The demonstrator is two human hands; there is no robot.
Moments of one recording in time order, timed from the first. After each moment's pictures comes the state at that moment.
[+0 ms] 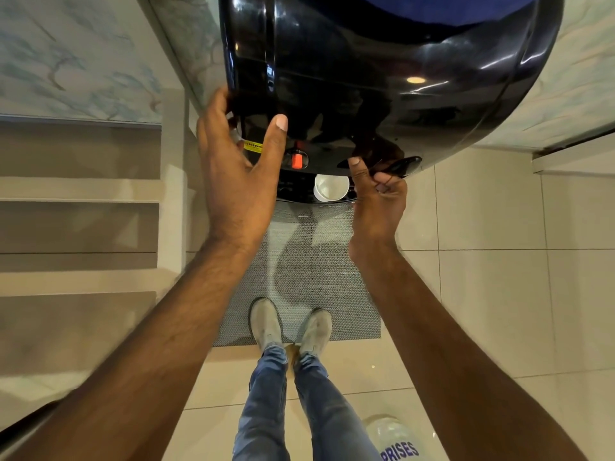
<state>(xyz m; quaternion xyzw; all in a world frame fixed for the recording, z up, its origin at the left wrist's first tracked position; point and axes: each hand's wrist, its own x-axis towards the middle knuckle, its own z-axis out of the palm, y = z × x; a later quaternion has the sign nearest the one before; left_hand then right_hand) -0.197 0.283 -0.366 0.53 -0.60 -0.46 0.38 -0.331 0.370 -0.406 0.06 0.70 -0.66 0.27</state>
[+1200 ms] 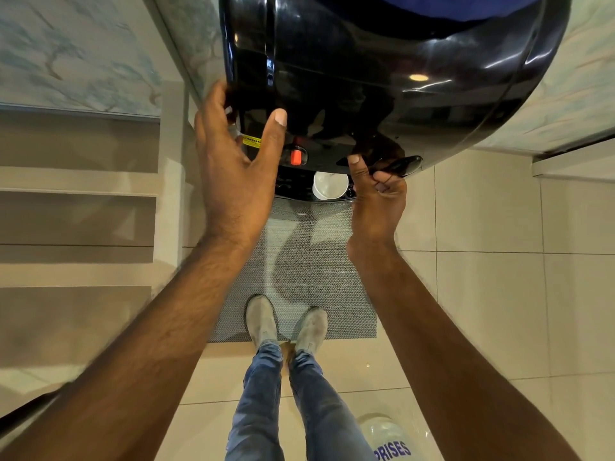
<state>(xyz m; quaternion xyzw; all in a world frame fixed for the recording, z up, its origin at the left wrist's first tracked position) -0.198 0.282 -0.371 0.53 -0.60 -0.46 0.39 -0.333 0.371 -0.405 0.03 0.70 -0.66 0.26</state>
